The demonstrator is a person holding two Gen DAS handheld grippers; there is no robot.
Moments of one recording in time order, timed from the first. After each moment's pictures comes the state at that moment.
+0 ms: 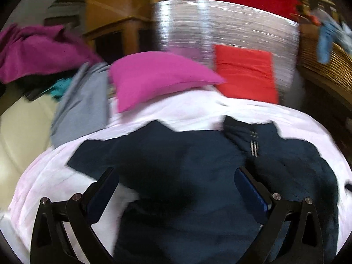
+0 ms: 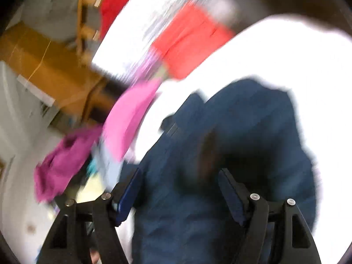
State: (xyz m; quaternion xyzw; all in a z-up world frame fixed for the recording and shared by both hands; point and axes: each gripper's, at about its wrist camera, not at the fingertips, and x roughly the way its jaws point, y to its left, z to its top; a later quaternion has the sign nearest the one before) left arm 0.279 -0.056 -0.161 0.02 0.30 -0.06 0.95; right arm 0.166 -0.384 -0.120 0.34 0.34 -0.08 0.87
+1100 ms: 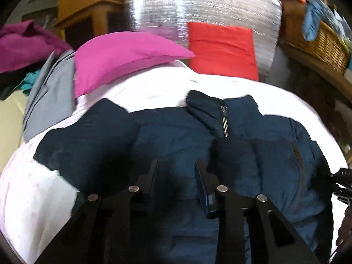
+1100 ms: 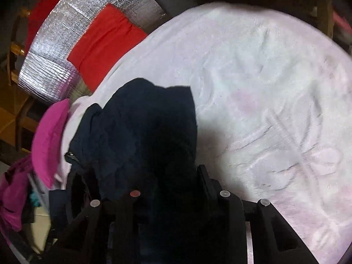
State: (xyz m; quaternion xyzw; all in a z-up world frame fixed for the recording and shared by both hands) left arm 0.299 -0.102 -0.191 0.01 0.35 -0.09 0.93; right arm 0.202 -0.422 -0.190 0.30 0.43 -0.26 0.81
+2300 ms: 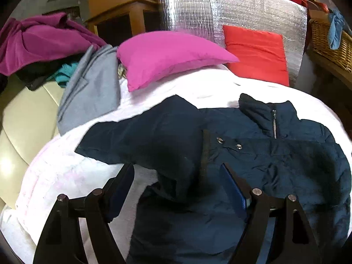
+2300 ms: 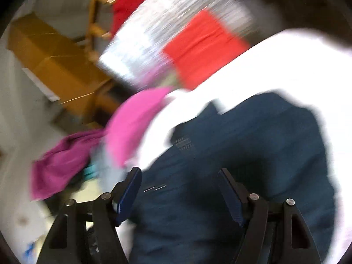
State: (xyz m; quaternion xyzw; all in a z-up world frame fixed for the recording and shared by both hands) left arm 0.292 -0.021 -0.183 0.01 0.36 -0.01 0.93; right arm 0.232 -0.335 -0.141 0.30 0.34 -0.07 0.89
